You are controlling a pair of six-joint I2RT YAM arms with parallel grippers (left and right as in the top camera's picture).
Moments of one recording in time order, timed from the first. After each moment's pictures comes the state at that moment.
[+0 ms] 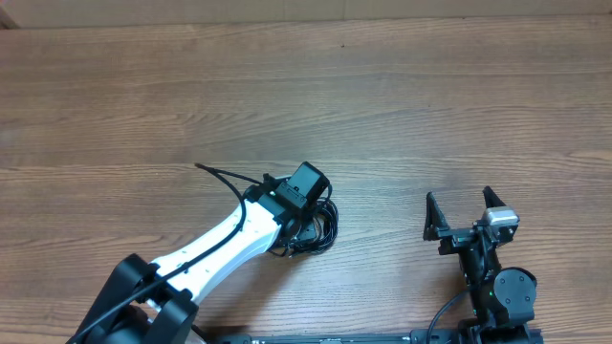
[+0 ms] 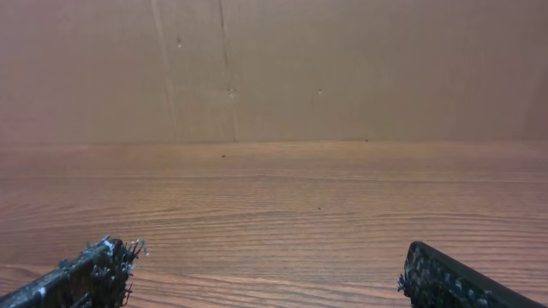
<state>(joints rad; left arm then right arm) -0.69 1.60 0.92 -0.75 -0.04 -0.89 0.11 0.01 0.02 -0.03 0.00 0.06</state>
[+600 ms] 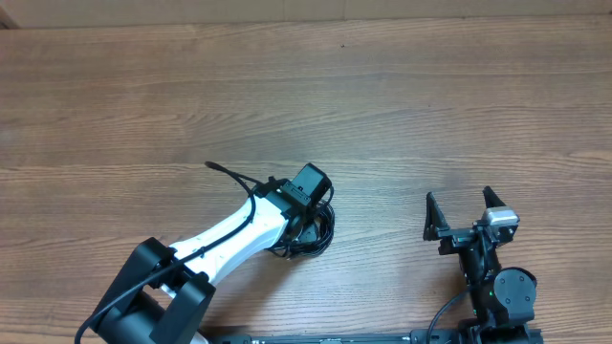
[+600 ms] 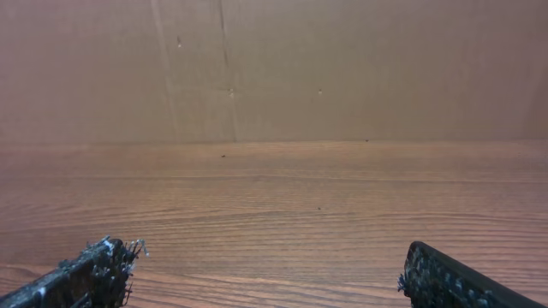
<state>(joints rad) -0.68 1.67 0.93 -0.75 -0.03 -0.82 0.11 0.01 0.02 -0.03 0.00 0.06</state>
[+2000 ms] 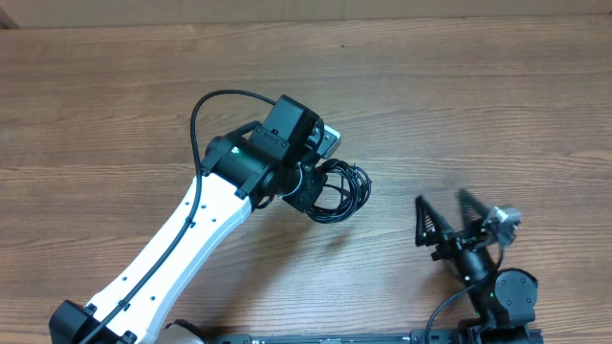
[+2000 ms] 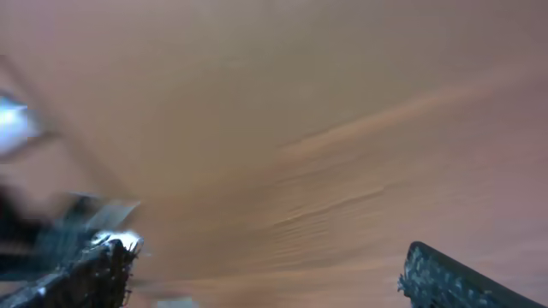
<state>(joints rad) -0.59 1.51 1.40 -1.07 0.18 -0.01 0.11 0.01 0.02 -0.01 -0.27 0.63</state>
